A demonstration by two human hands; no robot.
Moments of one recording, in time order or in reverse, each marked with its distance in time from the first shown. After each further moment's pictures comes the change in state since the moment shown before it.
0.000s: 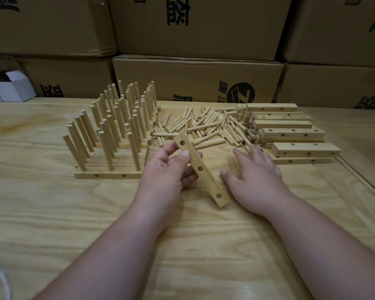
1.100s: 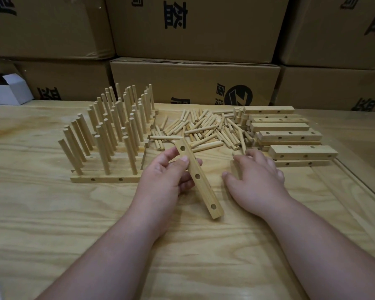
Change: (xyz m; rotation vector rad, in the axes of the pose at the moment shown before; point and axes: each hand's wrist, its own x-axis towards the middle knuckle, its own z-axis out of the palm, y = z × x) left_hand -0.001 0.001 0.001 0.077 0.005 -0.044; right_hand 0.003 0.002 0.001 -0.007 0.091 0.031
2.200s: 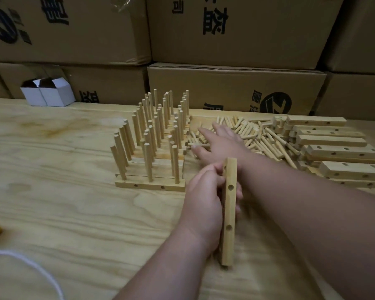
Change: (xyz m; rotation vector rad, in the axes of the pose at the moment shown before) left_hand -0.009 0.008 -0.001 -0.032 0.000 0.019; right_hand 0.103 -0.129 0.030 -0.047 -0.156 -0.411
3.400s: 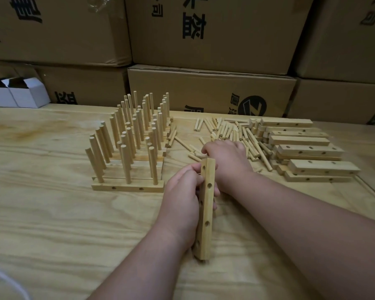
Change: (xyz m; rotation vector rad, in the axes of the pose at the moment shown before) left_hand 0.002 -0.002 0.002 -0.014 0.016 -0.006; right_hand -0.051 0.019 -0.010 -0.118 0.124 0.078
